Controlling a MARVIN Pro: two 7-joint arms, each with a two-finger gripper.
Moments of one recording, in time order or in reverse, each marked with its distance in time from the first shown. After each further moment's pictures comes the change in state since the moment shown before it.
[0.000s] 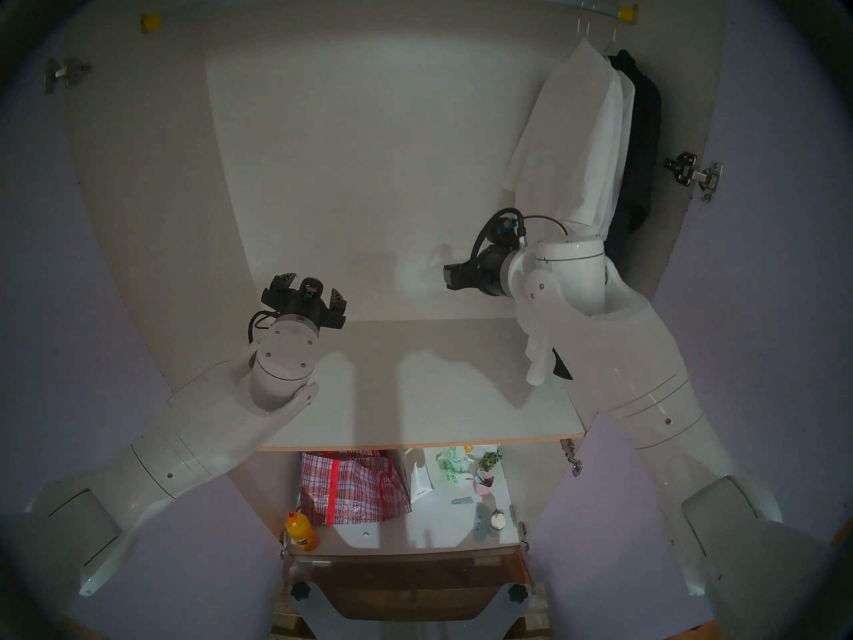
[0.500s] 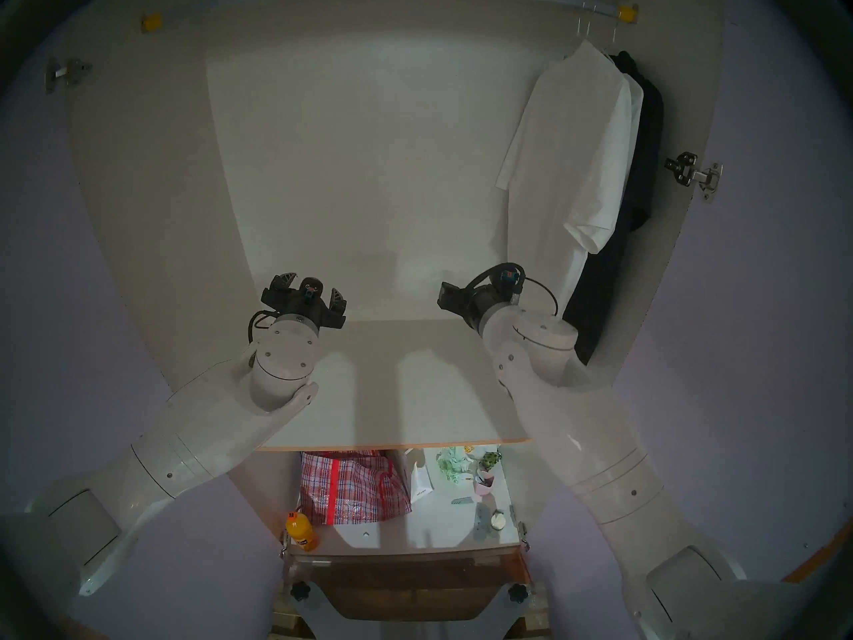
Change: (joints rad) left arm 0.000 0.002 0.000 -0.002 0.000 0.000 -0.002; right arm -0.262 -0.094 0.015 -0.037 0.065 -0.416 -0.177
